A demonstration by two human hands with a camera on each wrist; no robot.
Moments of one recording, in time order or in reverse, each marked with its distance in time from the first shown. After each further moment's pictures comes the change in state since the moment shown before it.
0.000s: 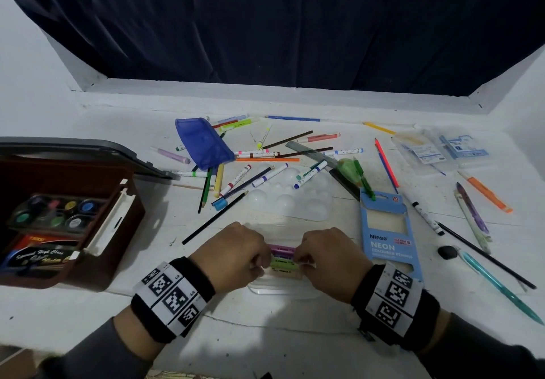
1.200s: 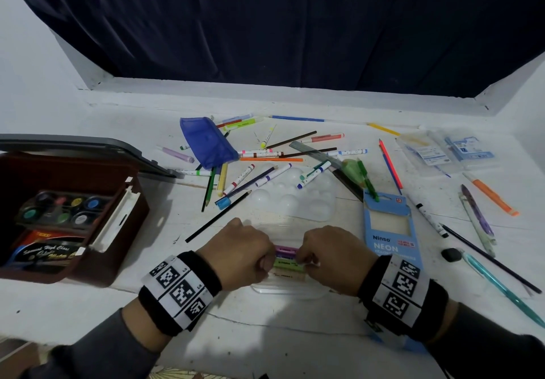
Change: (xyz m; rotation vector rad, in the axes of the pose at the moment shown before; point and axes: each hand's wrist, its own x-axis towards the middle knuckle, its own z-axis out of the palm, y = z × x) left_hand 0.007 0.009 -0.006 0.182 -0.117 -0.054; right_hand 0.004 0.005 -0.007 0.005 -0.079 -0.036
